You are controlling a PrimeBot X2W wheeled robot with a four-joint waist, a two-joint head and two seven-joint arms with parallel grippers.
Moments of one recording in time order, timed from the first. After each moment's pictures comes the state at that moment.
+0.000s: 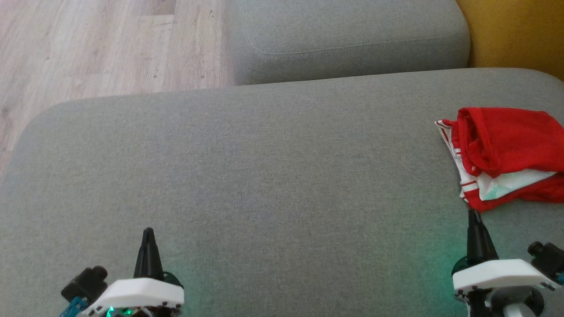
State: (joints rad) left arm -0.01 0.05 -0.13 0.36 -0.81 -0.04 -0.12; right arm 0.01 -0.04 -0.05 0.35 0.64 0.13 -0.12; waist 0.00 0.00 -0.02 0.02
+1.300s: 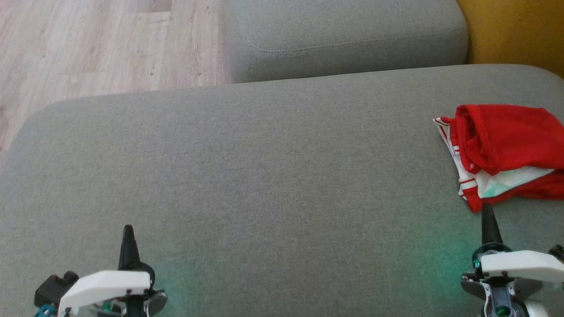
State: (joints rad) left arm -0.03 0.05 -0.03 0.32 -1.18 -0.08 -0.02; right arm -0.01 -0.04 -0.09 0.32 1.09 0.13 -0.01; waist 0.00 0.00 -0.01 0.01
